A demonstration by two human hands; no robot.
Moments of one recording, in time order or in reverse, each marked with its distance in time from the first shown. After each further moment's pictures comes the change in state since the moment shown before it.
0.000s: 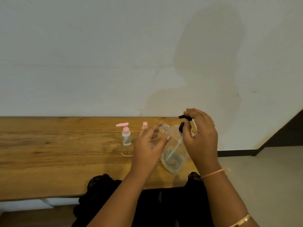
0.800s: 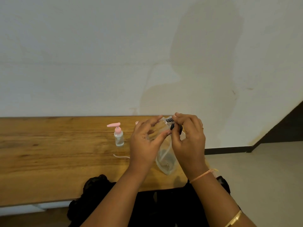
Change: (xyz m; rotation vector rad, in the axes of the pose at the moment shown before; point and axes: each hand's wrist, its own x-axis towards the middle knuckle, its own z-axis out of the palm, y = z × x) left_hand 0.015 0.004 0.020 -0.089 0.086 0.172; right_hand -0.008 0.006 0.014 0.045 0.060 -0.042
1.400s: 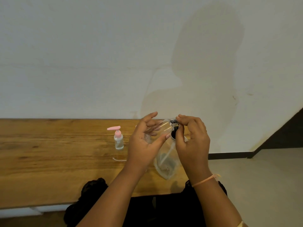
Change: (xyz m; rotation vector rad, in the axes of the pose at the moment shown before) left_hand 0.007 0.011 -0.006 -0.165 -0.095 -0.039; right_hand 0.007 0.001 -0.005 0.067 0.005 0.054
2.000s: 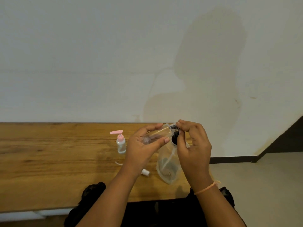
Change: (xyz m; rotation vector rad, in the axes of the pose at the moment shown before) left_hand 0.005 0.008 -0.009 -0.180 -0.029 -0.177; right_hand -0.003 -0.004 0.001 0.140 0.021 0.041
